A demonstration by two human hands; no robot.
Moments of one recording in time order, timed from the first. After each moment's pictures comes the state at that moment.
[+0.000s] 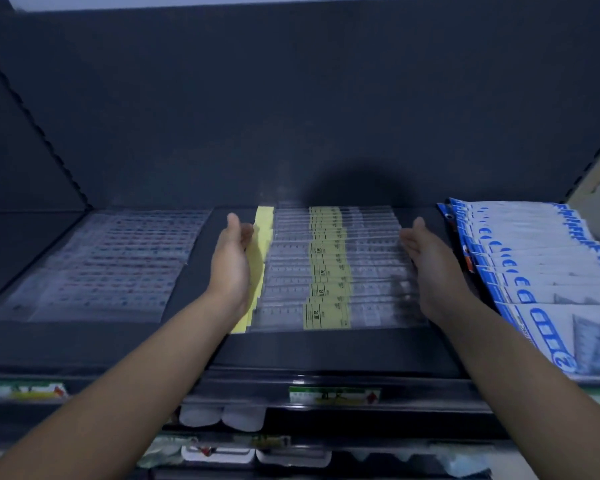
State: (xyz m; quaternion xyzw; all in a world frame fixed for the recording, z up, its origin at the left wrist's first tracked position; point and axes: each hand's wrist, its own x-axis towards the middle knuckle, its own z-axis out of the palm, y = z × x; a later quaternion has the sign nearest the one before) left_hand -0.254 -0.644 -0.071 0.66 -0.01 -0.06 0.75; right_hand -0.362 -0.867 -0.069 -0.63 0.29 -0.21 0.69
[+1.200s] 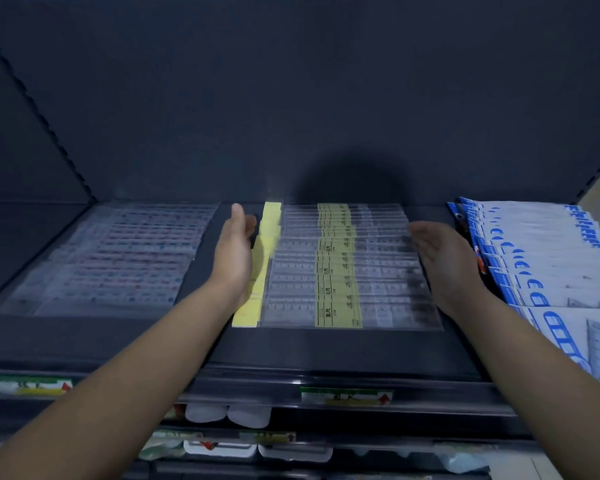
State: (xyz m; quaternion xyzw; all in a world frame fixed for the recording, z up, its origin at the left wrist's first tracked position) left_hand -0.231 -0.638 -0.076 0.67 -0.02 -0.08 0.74; right_hand -0.356 -0.872 -0.066 -0.66 0.25 -0.26 0.66
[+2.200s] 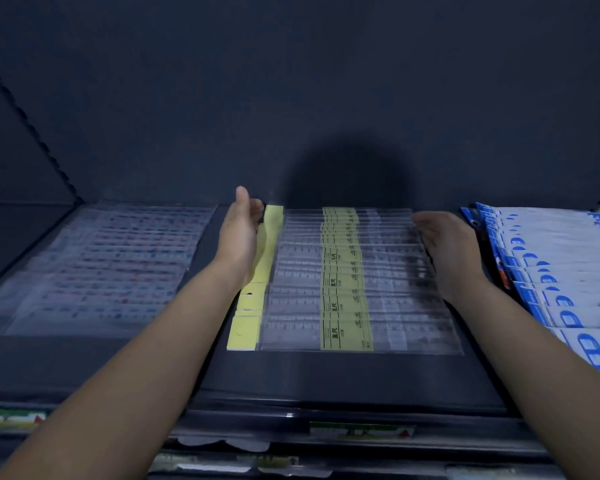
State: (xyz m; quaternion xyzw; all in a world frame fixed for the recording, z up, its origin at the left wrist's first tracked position) left_hand -0.181 -0.659 -0.077 0.65 -0.03 -0.08 0.75; right_hand -0.309 -0.888 -0.071 -0.62 0.27 -0.31 0.66
